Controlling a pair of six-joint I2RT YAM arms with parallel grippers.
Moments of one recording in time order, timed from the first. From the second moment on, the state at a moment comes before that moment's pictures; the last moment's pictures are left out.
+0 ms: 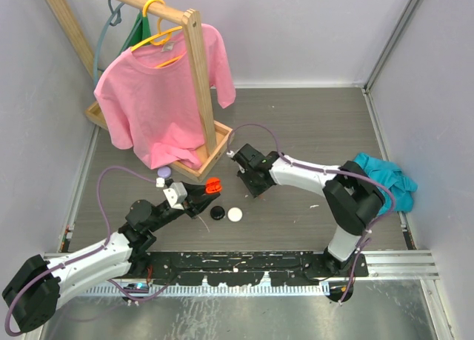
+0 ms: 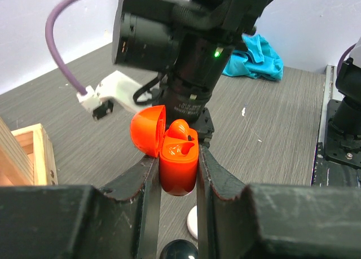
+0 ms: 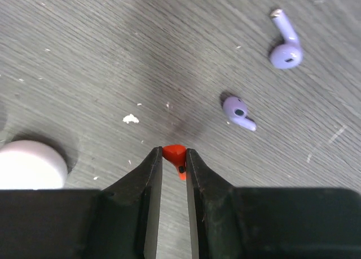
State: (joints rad) left arm -0.79 0.72 0.09 0.85 0.27 -0.04; right arm 0.80 1.74 1.09 -0.57 0.10 0.15
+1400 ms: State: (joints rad) left arm -0.79 0.75 0.09 0.85 0.28 -0.04; right arm 1.25 1.11 0.74 0.27 0.34 0.27
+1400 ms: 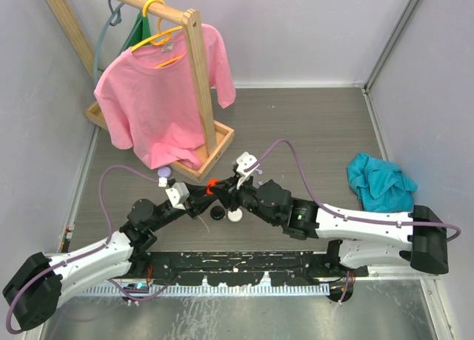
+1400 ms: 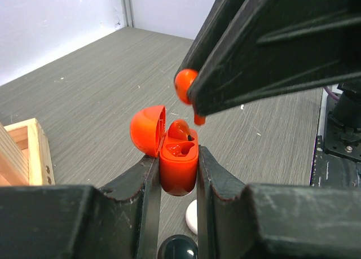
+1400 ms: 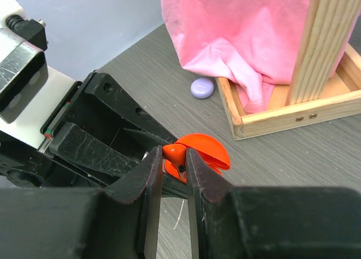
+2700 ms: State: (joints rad) left arm -0.79 0.75 0.09 0.83 0.28 -0.04; right arm 1.26 1.16 0.71 0.30 0.35 0.33
